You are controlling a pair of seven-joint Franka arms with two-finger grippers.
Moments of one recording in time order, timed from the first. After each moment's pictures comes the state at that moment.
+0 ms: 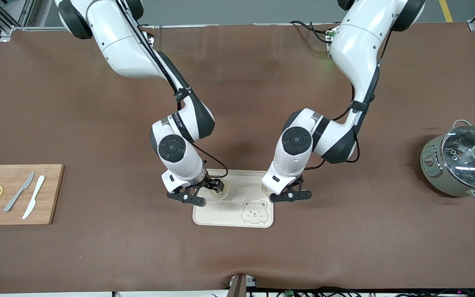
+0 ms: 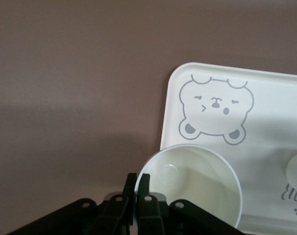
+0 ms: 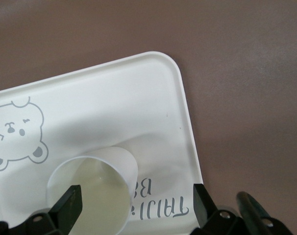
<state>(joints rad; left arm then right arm) -0.52 0.75 -0.02 -1.31 0.10 2.16 -0.67 0.59 0.84 -0.09 -1.28 0.14 2.25 0.72</state>
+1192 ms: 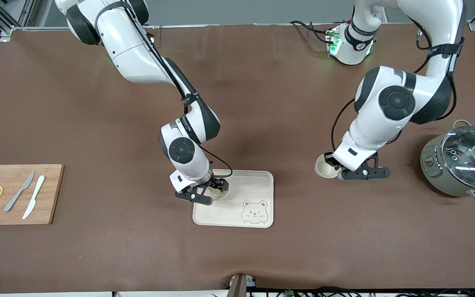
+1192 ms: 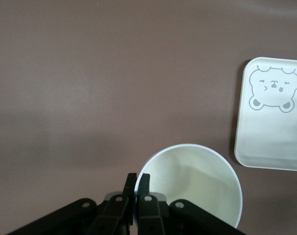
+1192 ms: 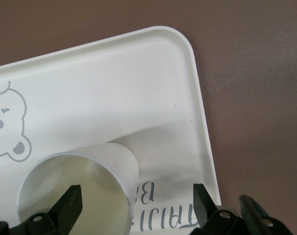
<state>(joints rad) -0.30 0.26 -0.04 -1.80 0.02 2.18 -0.37 0.61 0.90 -0.09 -1.28 0.14 2.30 0.72</state>
